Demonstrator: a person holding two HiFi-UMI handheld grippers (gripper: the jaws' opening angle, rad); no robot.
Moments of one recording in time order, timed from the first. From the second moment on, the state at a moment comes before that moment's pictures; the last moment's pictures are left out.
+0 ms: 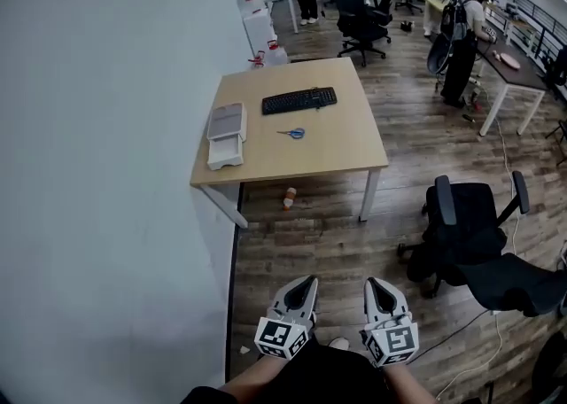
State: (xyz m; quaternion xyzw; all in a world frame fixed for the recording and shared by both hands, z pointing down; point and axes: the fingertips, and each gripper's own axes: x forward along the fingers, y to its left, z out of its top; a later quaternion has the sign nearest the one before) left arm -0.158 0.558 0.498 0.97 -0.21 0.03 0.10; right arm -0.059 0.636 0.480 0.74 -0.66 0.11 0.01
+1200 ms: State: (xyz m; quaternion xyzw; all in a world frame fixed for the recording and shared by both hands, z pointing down) left arm -0.034 0.195 0.541 0.97 -0.15 0.04 0.16; right arm 0.069 0.293 0.498 0.77 -0.62 0.15 0.06
